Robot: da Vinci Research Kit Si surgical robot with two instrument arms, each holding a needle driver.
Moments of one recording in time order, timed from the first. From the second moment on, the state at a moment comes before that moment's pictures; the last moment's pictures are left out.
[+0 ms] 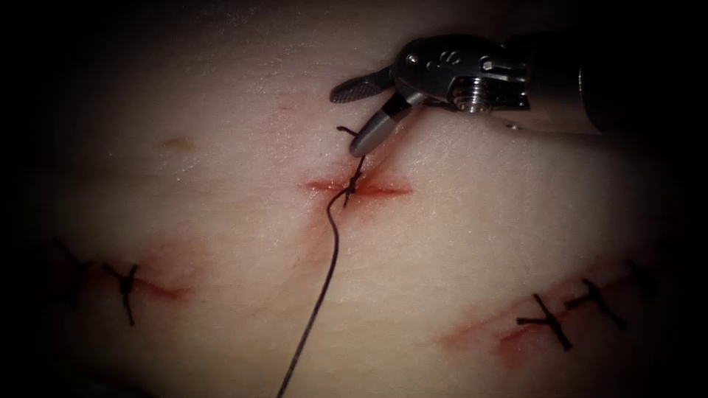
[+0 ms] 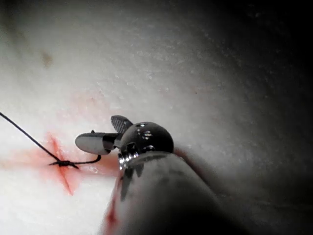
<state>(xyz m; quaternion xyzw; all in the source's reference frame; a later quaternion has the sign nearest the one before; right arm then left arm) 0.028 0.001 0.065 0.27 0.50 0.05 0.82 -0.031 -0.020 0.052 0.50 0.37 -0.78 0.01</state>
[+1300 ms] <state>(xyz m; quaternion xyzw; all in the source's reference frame) 0.032 -0.007 0.062 0.13 0.64 0.08 0.75 -0.028 -0.009 0.057 0.45 0.32 -0.83 0.01</state>
